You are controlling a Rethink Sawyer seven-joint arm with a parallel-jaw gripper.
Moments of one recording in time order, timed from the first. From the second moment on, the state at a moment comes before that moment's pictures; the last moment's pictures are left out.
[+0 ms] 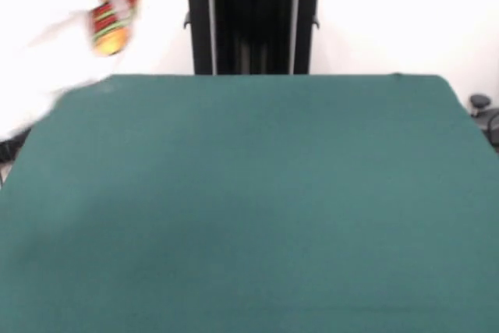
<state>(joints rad) -0.46 -0.98 -0.09 1.59 -0.12 0.57 2.49</state>
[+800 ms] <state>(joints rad) -0.52 -0.76 -0.05 1.76 -0.25 0.16 2.49</state>
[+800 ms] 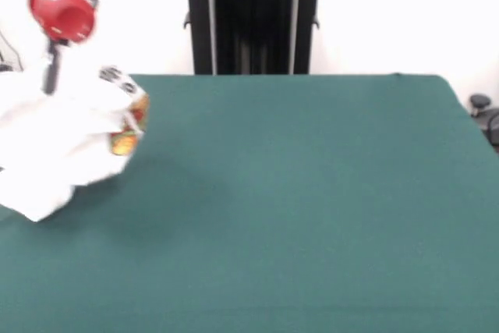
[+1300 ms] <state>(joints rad) -0.48 -0.78 0.07 1.86 -0.11 0.22 2.49</state>
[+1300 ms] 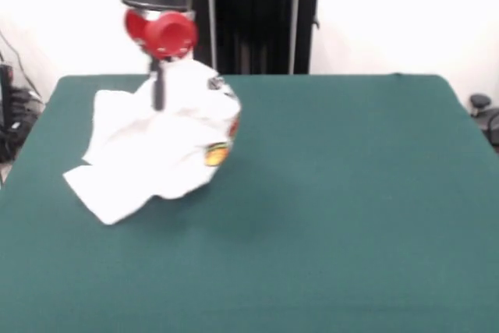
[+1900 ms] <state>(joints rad) -0.32 -0.71 0.05 1.85 0.00 0.22 2.49</state>
